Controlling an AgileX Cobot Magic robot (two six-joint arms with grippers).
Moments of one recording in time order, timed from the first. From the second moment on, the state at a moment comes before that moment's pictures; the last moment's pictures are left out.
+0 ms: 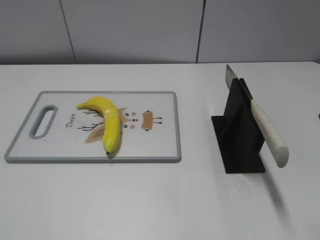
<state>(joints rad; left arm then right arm) -0.07 -0.01 -0.50 -0.07 1.09 0.12 0.46 0.86 -0.85 0.03 0.96 0.01</state>
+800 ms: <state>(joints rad) -0.07 -0.01 -0.50 -0.07 1.09 0.12 0.46 0.22 -0.53 0.01 0.98 -0.01</state>
